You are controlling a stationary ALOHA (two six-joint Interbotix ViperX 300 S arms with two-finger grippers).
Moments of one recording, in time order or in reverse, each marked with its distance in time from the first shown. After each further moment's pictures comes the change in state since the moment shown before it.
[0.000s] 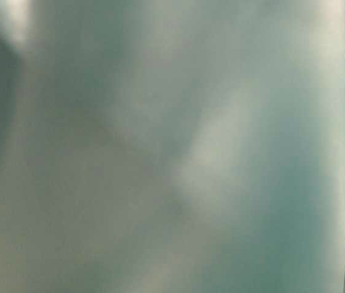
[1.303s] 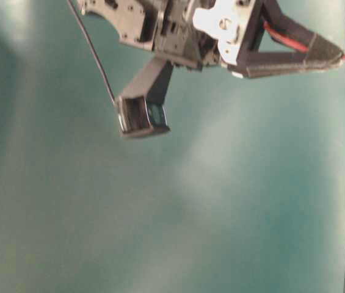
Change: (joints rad) left arm 0.000 0.000 0.000 0.002 0.012 0.002; right arm -0.495 0.342 -0.792 -0.264 1.405 0.012
